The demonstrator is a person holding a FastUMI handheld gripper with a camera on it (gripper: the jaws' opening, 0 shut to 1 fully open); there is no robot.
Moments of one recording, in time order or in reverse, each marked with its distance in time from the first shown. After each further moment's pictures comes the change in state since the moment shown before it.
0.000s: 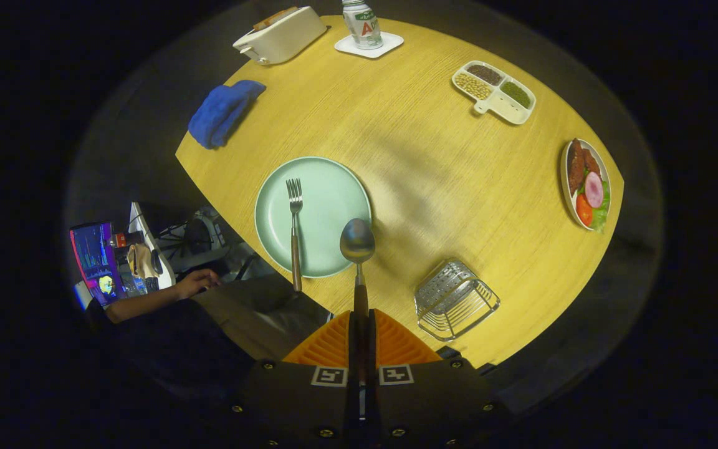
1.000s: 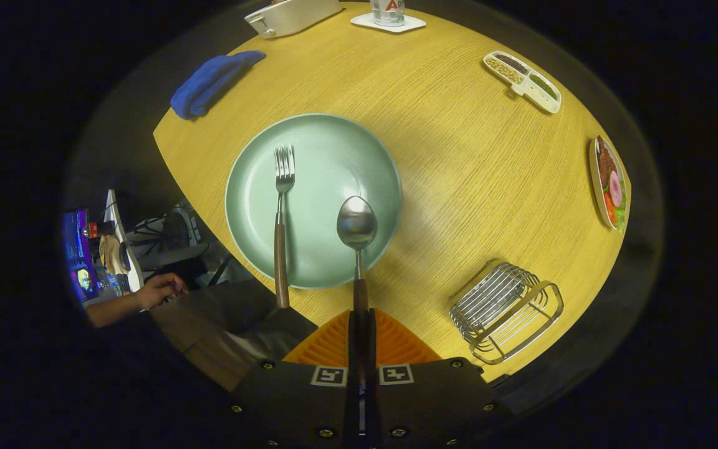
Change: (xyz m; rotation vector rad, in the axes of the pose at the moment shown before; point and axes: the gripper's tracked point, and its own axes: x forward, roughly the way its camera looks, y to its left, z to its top) arm 0.121 0.045 -0.004 -0.052 -0.008 -0.061
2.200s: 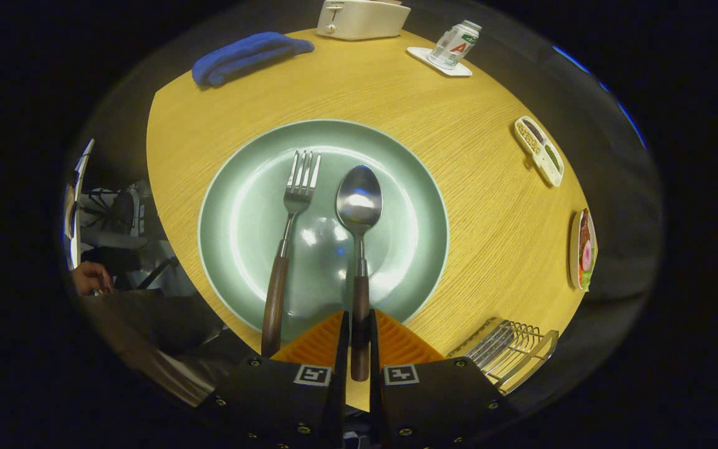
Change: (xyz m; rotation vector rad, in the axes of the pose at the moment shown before) arm 0.063 0.022 0.032 -0.201 -0.193 -0.294
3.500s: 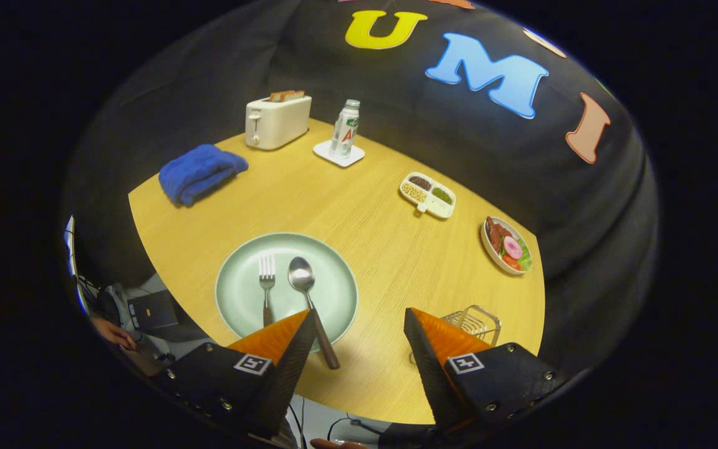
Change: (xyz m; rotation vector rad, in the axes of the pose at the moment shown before) arm -0.084 -0.031 -0.003 0.292 -0.471 -0.200
